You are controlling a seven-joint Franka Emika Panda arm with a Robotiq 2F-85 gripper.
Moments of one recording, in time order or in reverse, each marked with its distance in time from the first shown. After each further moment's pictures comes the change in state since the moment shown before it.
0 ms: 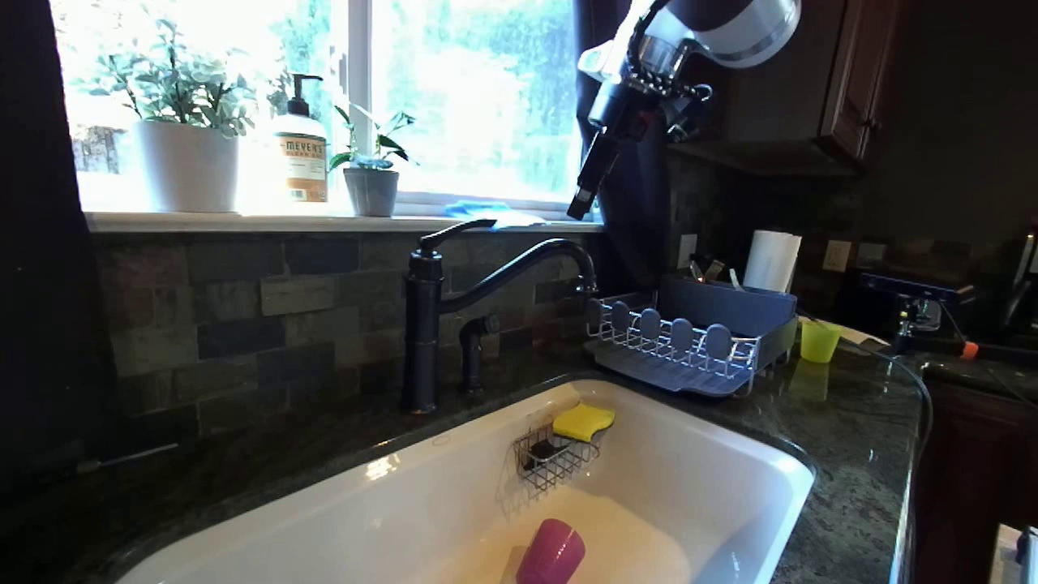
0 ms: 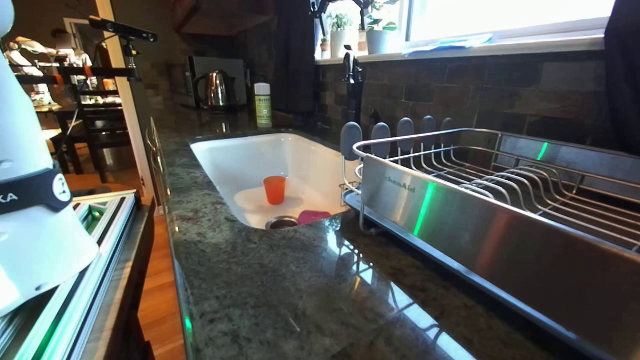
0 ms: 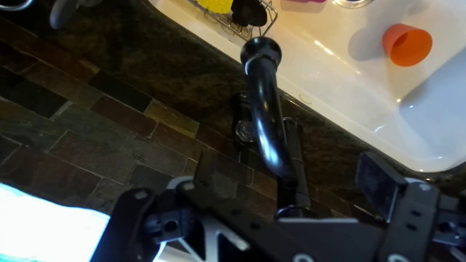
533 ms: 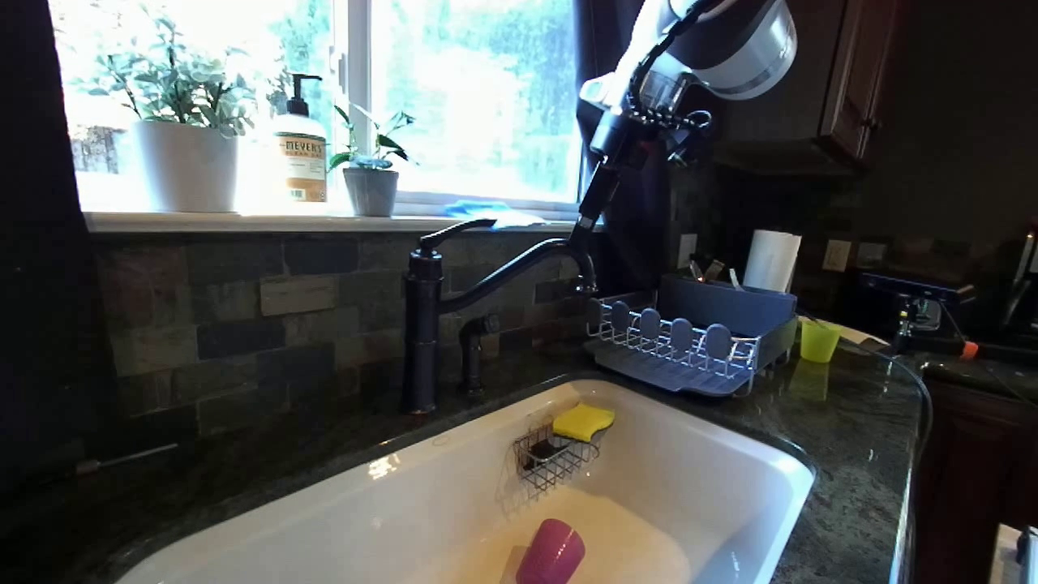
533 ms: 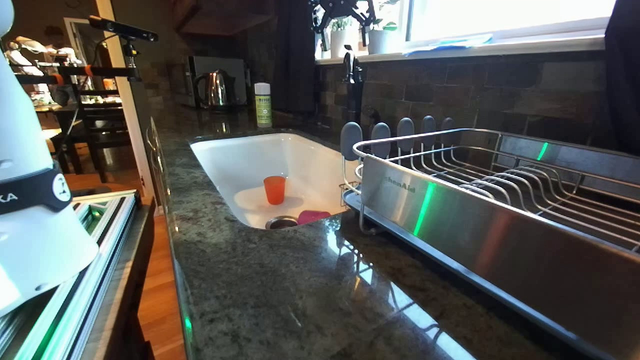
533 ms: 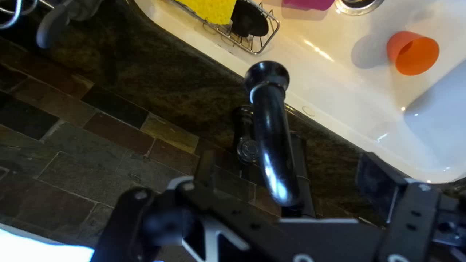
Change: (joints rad) arm 0.005 0.024 -0.018 -0.049 0.017 0.061 -0.023
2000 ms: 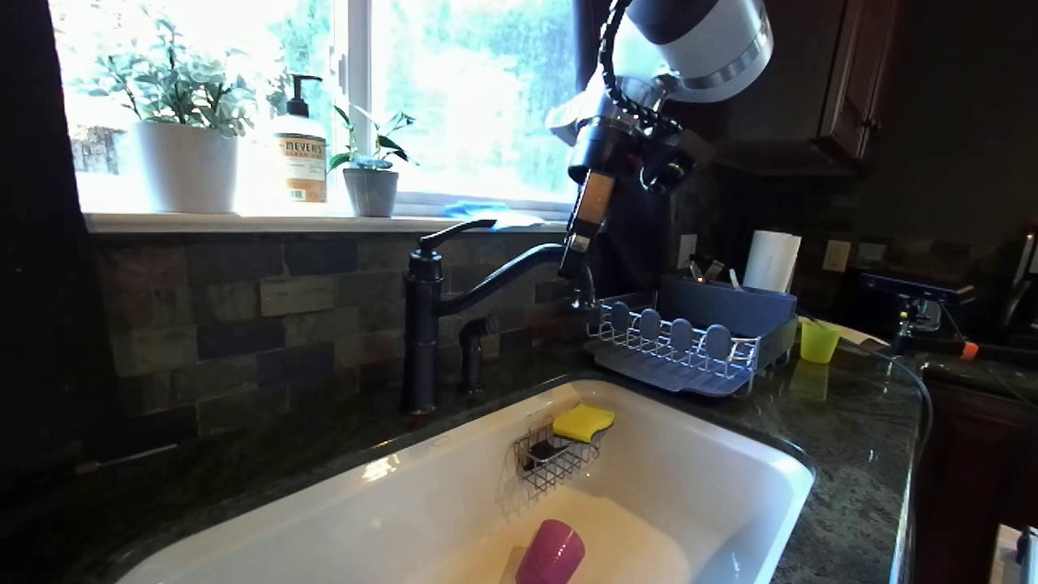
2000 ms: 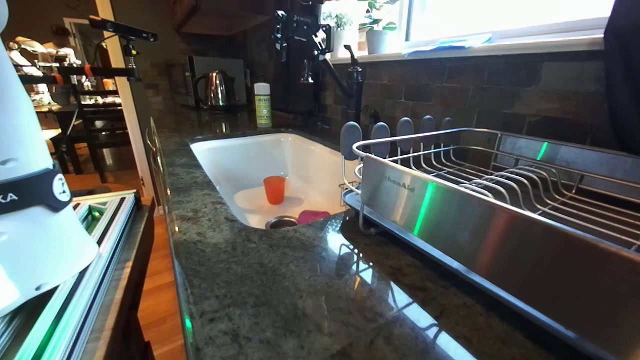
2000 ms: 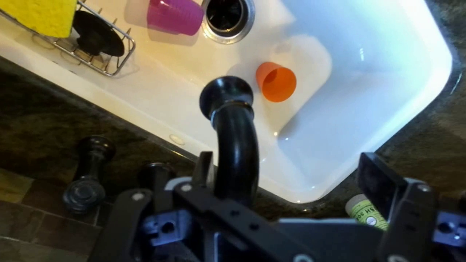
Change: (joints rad) arm 0.075 0.056 0.039 0.040 0.274 -0.254 -0.156
